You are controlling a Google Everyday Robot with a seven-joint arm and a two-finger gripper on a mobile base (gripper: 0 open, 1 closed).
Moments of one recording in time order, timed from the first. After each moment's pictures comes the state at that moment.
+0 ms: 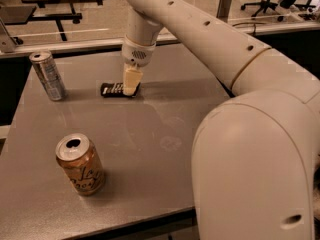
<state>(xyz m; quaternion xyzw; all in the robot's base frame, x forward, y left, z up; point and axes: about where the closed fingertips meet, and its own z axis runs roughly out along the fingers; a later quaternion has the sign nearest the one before) 0.660 0.078 0.842 -0.73 0.66 0.09 0.13</state>
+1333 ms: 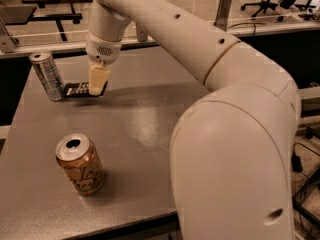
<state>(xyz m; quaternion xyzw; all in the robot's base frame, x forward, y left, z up) 0.632 0.167 0.868 -0.77 0.61 0.12 0.15</state>
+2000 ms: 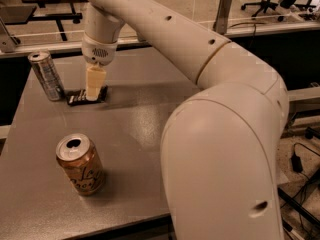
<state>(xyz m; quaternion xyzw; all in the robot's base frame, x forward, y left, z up) 0.638 0.178 0.860 -0.77 0.61 0.12 0.14</state>
